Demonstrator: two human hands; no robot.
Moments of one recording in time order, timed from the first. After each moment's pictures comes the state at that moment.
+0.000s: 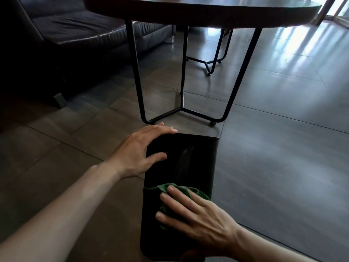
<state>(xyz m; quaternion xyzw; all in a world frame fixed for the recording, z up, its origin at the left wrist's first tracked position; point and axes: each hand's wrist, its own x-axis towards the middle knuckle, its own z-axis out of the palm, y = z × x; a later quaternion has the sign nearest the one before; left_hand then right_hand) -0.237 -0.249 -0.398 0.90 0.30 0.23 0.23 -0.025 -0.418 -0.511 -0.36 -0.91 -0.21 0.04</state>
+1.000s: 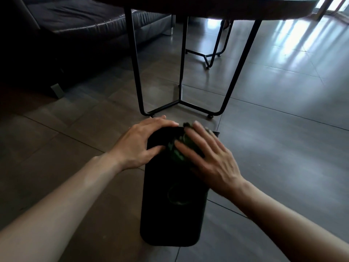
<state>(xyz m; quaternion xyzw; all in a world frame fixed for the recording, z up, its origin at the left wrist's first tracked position) -0.234 -0.265 -0.392 0.89 0.29 0.24 0.25 0.007 -0.366 -0.453 -0.47 -0.81 -0.25 0.24</state>
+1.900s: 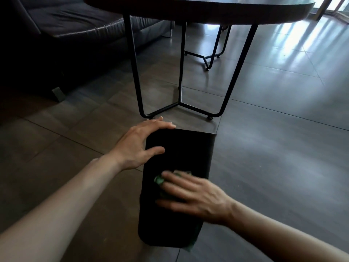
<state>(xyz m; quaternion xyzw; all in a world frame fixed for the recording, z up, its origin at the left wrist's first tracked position) -0.237 -0.262 -0.390 0.89 0.30 0.24 0.27 -0.018 -0.400 -0.486 -0.28 -0.93 -0.19 0.14</state>
